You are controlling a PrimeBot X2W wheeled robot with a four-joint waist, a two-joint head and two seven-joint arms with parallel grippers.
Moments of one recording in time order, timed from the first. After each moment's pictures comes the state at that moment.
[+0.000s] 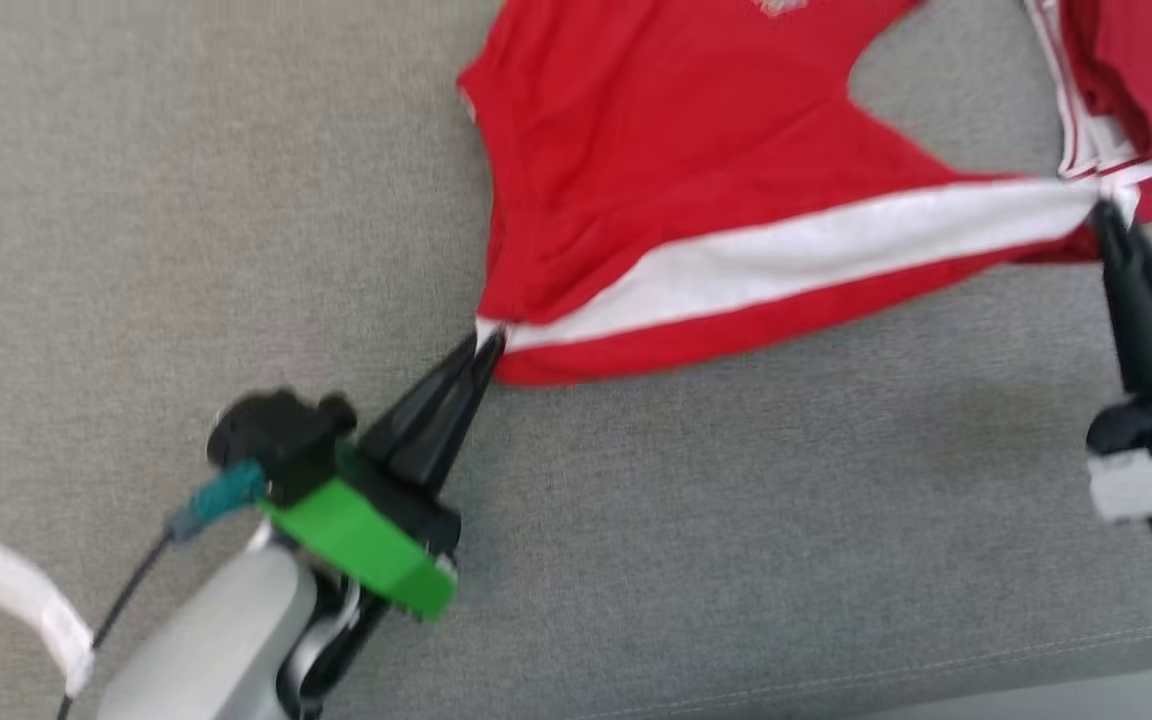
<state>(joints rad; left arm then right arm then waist) -0.50 0.42 -0.77 0.13 -0.74 -0.13 -0.26 -0.21 -0.58 0.17 -0.11 0.77 0.13 -0.26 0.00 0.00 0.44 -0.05</state>
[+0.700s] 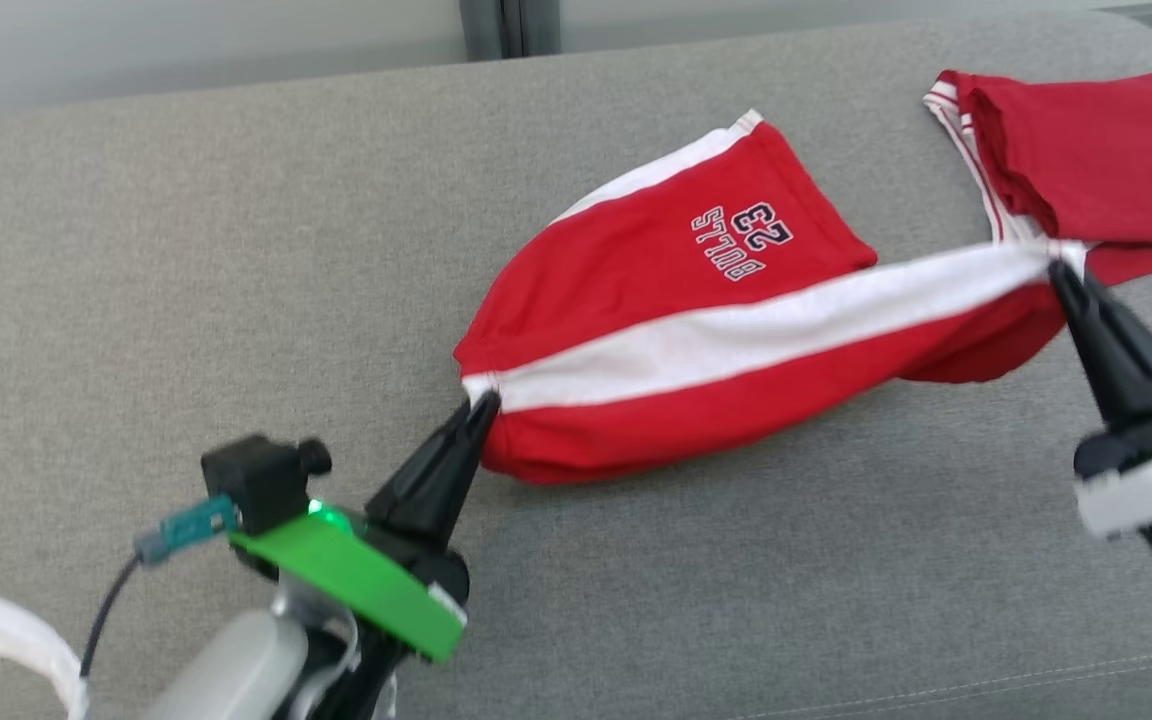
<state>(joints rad) -0.27 0.38 -0.65 -0.06 -0.97 -0.05 -0.11 -0.20 -0.67 0.28 -0.03 0.75 0.13 -0.26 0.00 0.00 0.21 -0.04</state>
